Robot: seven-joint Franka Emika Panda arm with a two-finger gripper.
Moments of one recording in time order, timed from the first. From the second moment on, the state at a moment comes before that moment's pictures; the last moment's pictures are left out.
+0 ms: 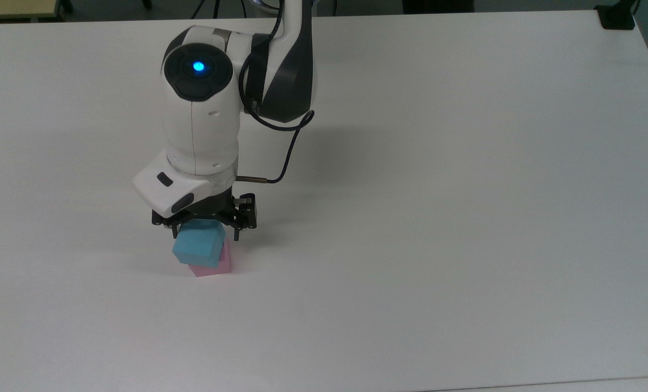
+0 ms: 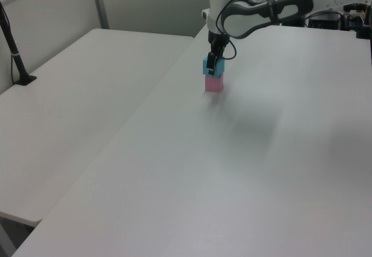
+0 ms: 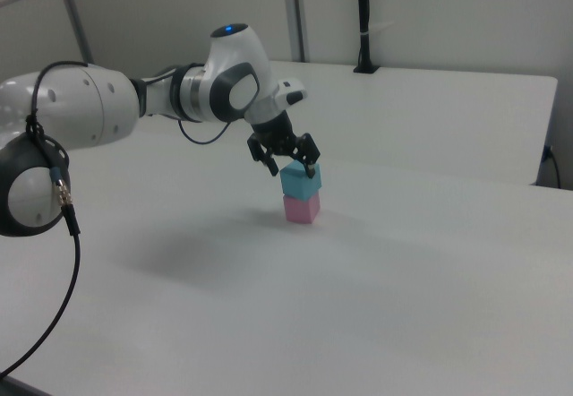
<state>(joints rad) 0.12 0.69 -0.25 -1.23 0.01 2.12 -0.11</state>
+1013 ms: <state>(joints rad) 0.07 -0.04 -0.12 -1.69 0.01 1.67 0.02</state>
